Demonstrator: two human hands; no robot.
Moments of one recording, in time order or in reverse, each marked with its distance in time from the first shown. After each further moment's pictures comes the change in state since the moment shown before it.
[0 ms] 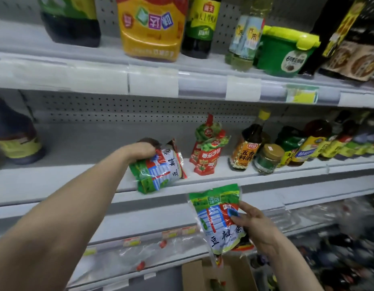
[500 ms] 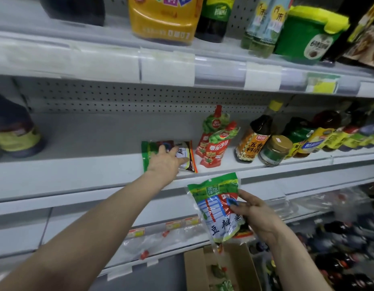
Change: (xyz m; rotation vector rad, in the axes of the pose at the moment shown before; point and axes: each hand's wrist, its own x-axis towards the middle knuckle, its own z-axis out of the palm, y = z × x) left_hand 0.007 -0.017 0.079 1.020 0.174 0.330; right_hand 0.007 -0.008 0.028 -0.004 0.025 -0.003
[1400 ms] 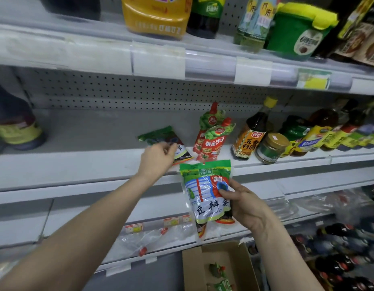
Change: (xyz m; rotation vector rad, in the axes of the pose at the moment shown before) left_hand -0.034 0.003 -0.012 -0.939 0.397 -0.316; right_hand 0.000 -0.011 0.017 0.193 -0.147 0.015
